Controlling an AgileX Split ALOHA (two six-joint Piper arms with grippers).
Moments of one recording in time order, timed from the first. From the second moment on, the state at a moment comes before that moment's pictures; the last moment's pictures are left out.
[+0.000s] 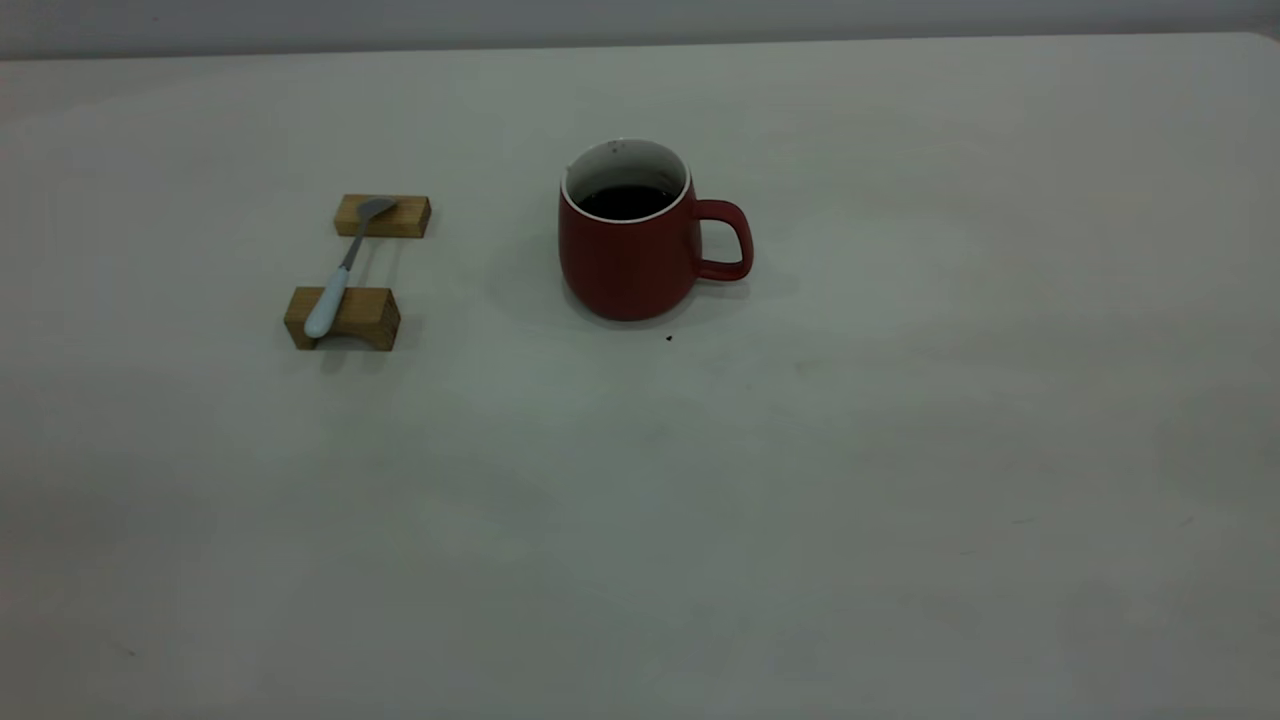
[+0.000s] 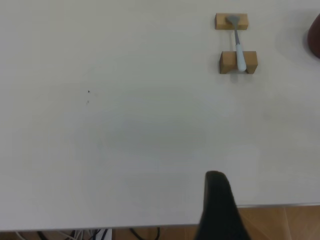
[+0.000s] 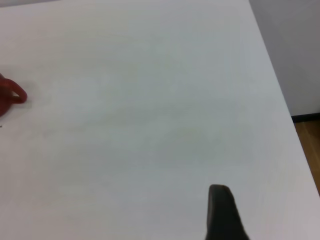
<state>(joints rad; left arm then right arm) -0.08 -0.02 -0.49 0.06 1.13 -0.06 0.06 0.02 -0.47 -0.12 1.13 0.15</state>
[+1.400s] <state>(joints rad) -0.08 0.17 -0.54 0.08 1.00 -0.19 0.06 0.02 -0.47 -0.11 1.13 0.15</state>
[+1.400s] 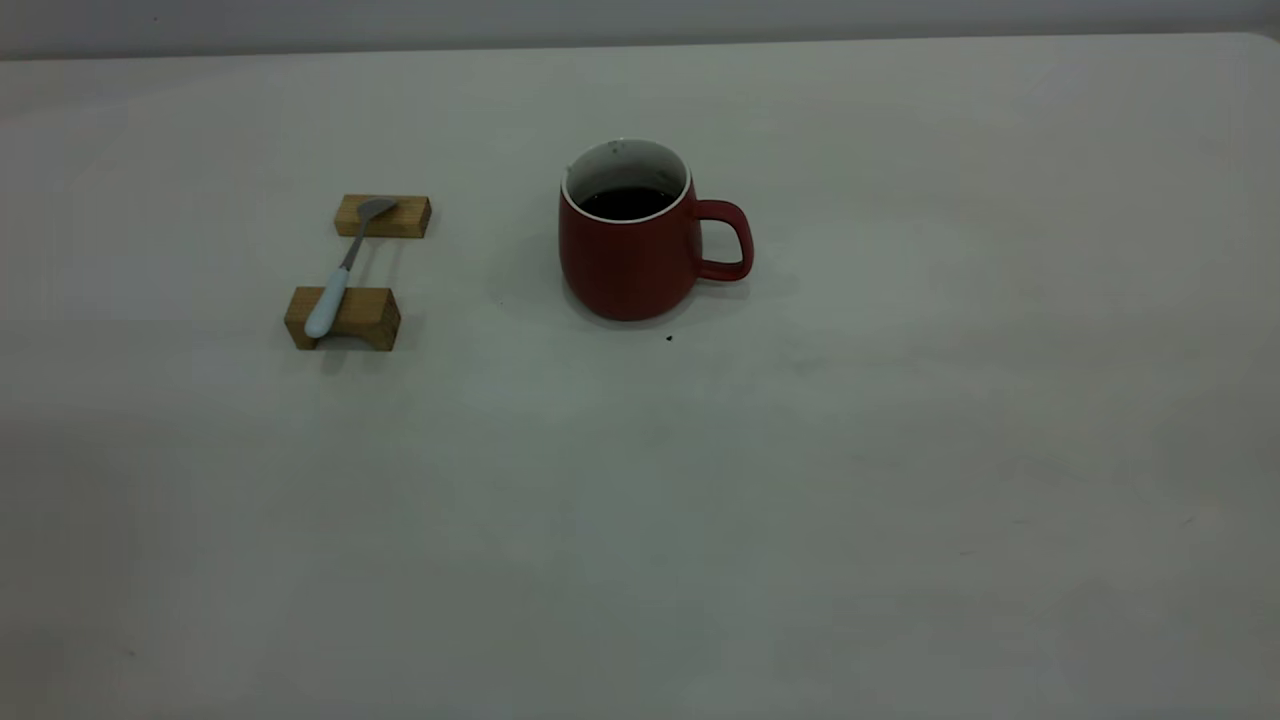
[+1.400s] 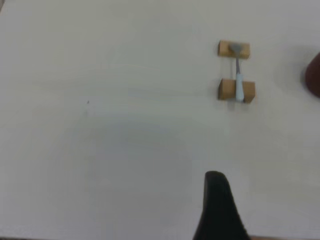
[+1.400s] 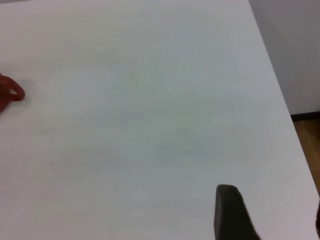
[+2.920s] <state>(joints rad) -0.17 2.10 -1.20 -0.08 0.60 -0.12 0.06 0.02 -0.47 -0.11 1.13 0.15</state>
